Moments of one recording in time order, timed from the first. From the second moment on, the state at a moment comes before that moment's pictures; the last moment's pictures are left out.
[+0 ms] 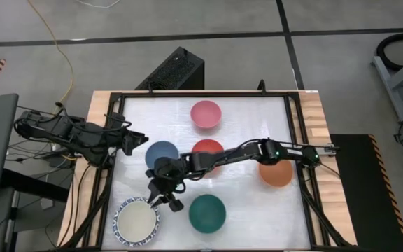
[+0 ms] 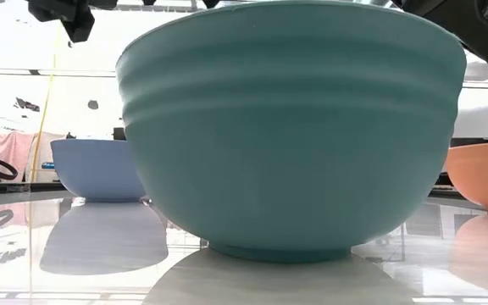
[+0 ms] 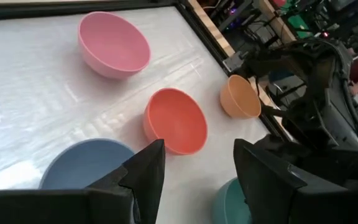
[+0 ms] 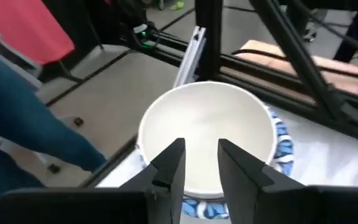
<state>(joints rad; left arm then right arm) -0.30 0.73 1.02 -0.75 -0.53 -1.03 0.19 2.45 2.34 -0.33 -0.51 -0.14</state>
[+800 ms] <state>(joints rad) -0.29 0.59 1.02 -0.84 -0.79 -1.07 0.10 2.41 2.35 -0.83 -0.03 -0.14</state>
